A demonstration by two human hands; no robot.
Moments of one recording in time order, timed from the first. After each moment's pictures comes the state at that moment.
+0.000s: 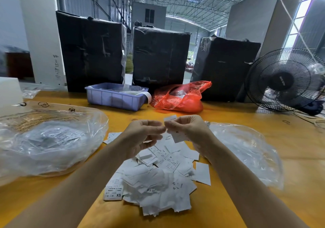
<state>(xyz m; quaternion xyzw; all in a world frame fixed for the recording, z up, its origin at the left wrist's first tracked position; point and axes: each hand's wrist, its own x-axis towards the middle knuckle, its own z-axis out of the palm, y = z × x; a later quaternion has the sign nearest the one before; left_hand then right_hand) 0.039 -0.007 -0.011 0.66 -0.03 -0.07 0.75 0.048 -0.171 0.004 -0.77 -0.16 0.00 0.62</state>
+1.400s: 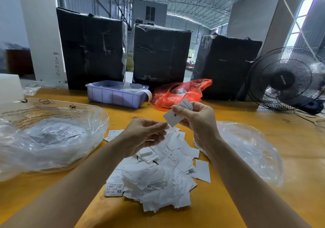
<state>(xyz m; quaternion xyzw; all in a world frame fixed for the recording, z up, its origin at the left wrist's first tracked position) 0.043 -0.003 -0.020 0.64 -0.12 -0.09 0.75 0.049 -0.165 0.011 -0.65 -0.12 -0.15 0.74</state>
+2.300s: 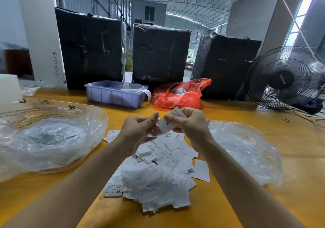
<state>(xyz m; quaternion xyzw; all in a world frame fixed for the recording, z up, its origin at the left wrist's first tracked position) 0.042 -0.008 -0.018 0.61 -0.04 0.01 0.79 0.048 -0.159 0.002 -0.73 -0.12 -0.12 0.67</state>
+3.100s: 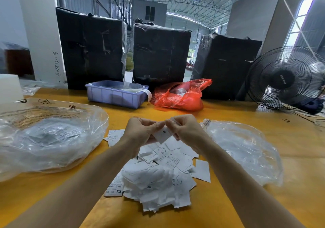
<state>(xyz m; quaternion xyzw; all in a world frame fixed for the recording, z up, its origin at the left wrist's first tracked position) 0.045 -0.015 -0.022 0.65 -0.02 0.03 0.76 0.047 -0.159 -0.002 -0.83 -0.17 -0.04 0.53</state>
